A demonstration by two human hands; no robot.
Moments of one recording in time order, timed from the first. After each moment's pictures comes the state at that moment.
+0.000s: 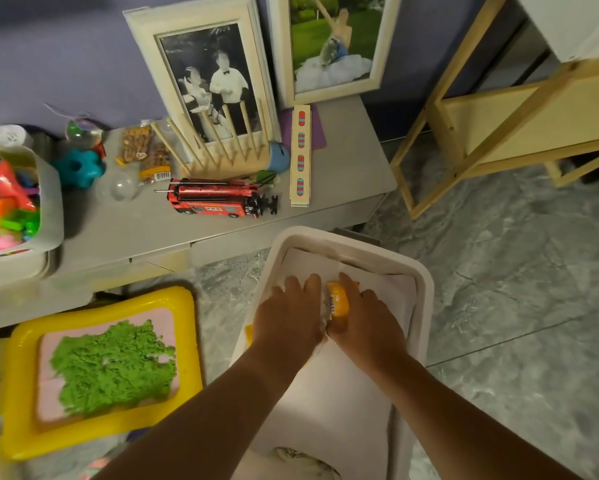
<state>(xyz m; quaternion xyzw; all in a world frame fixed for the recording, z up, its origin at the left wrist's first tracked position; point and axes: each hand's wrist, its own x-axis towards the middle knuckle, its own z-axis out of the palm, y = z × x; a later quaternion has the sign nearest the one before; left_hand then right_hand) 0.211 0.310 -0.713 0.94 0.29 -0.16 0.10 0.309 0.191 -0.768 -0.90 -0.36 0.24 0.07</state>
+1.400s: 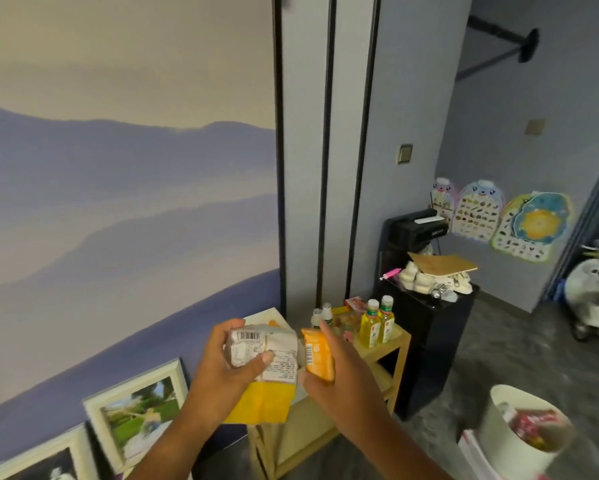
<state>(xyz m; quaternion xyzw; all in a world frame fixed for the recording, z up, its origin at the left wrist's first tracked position) 0.578 0.179 -0.191 0.74 0.18 0.26 0.59 0.686 -0.014 -0.209 -0.84 -0.32 0.00 0.44</state>
